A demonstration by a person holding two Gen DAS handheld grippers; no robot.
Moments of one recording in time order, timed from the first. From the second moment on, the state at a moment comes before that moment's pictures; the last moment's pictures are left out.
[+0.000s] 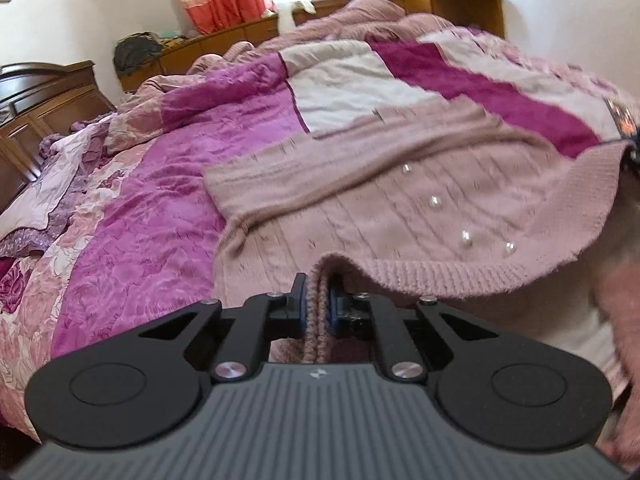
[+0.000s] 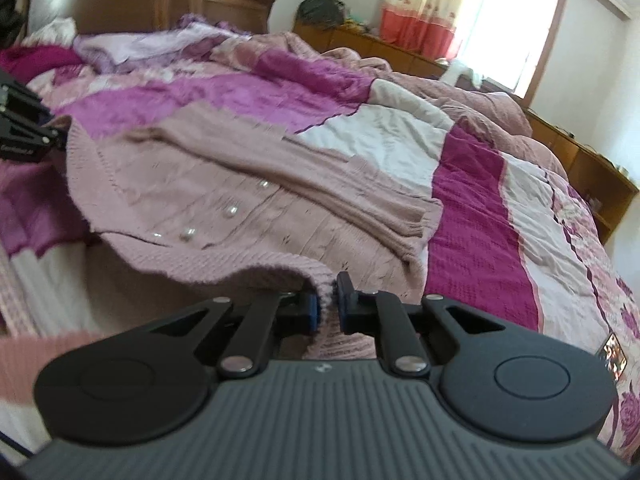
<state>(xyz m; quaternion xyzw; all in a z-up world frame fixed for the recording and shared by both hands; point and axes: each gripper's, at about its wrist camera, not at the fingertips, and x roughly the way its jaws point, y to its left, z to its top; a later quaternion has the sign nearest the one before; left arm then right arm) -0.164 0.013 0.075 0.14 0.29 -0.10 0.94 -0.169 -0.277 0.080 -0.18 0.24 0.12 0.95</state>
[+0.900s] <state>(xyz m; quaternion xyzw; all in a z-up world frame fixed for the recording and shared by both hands) -0.089 0.009 0.125 0.09 0.24 -0.07 0.96 -0.101 -0.293 0.111 -0.06 0.20 0.07 0.97</state>
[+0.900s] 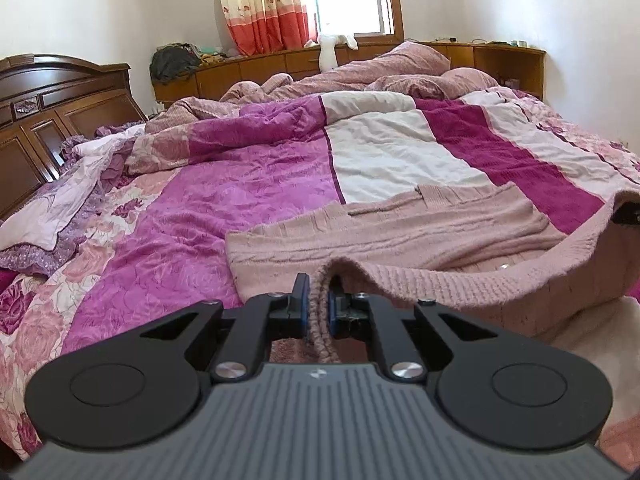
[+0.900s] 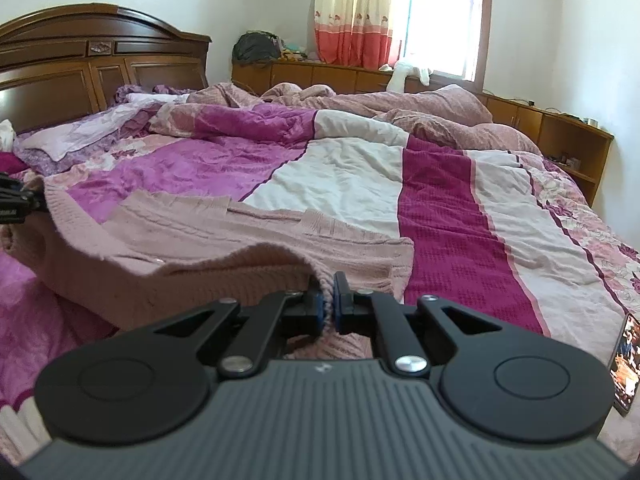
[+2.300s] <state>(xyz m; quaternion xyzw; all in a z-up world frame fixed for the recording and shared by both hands) 0.134 0.002 0.098 0.08 0.24 -0.01 0.97 0.096 -0.260 0.089 -0.12 0.18 0.00 0.98</state>
